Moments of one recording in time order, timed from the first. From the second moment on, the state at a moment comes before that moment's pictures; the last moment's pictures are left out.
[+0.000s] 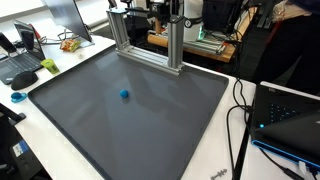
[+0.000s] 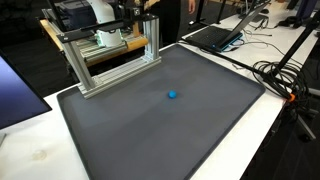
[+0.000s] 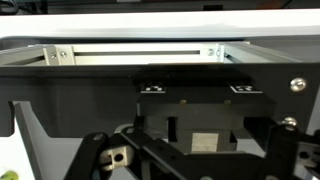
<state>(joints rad) -0.03 -0.58 0.02 -2.64 -0.07 2.07 0.04</state>
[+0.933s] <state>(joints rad) -0.02 -0.58 0.02 -2.64 -0.07 2.07 0.05</state>
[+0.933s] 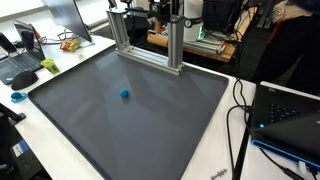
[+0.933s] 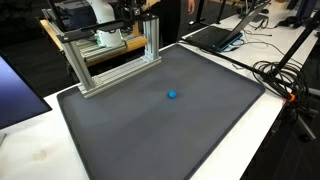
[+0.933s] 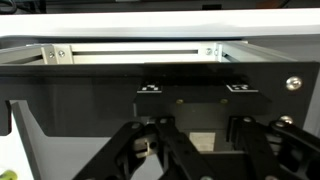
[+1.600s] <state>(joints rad) -0.02 -0.56 0.03 -2.63 -0.07 2.14 0.08</state>
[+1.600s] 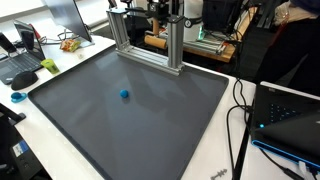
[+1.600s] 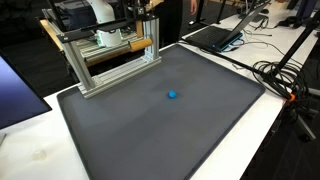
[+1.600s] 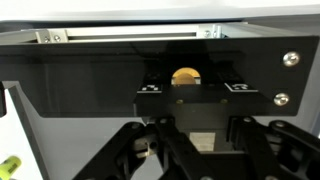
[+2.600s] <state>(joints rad) -0.02 -0.23 0.12 -2.27 -0.08 2.20 0.23</state>
